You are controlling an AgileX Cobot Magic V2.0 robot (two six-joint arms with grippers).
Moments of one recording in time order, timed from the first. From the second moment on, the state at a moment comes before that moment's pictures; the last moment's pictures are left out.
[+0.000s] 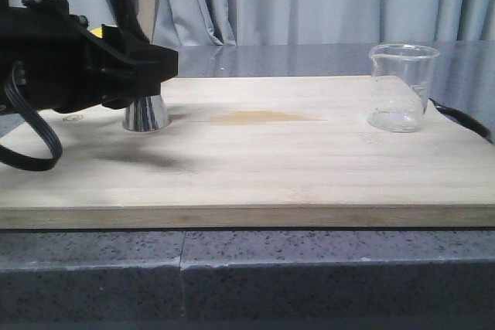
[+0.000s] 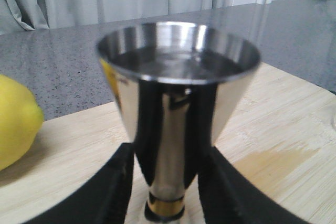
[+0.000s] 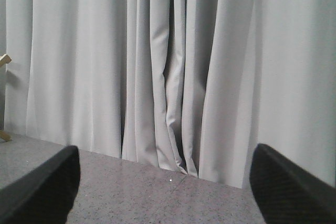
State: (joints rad) left arm -0.64 1.55 -0.47 0.07 -0.89 -0.12; right arm 0.50 1.05 -0.53 0.18 -0.77 -0.25
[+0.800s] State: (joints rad) left arm -0.64 1.55 -0.47 0.05 -0.85 -0.13; right arm 0.50 1.05 -0.53 0.18 -0.77 -0.25
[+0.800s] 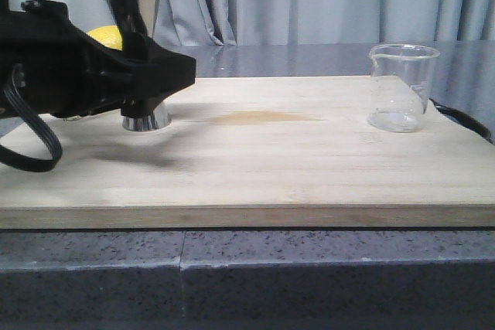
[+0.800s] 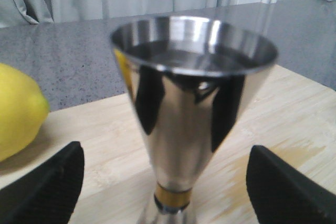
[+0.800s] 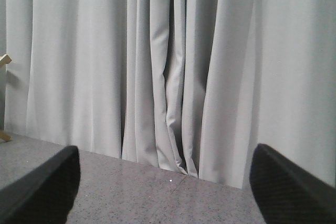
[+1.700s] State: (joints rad) left arm -0.64 1.25 -0.47 0.05 -0.45 -0.22; right arm 0.51 1.05 -0.53 0.18 -0.77 -0.25
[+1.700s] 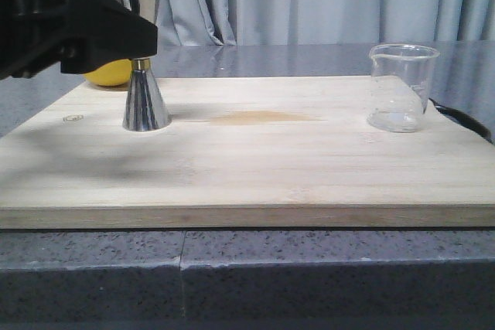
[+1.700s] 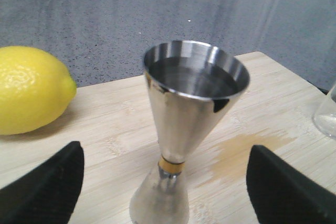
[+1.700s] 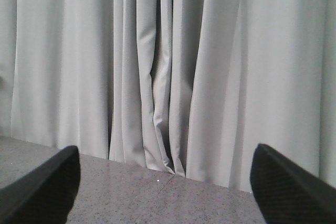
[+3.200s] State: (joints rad) left arm -0.33 0.43 -0.57 0.10 -0.07 -0.08; right arm 0.18 0.38 -0.71 0.41 -0.07 -0.80
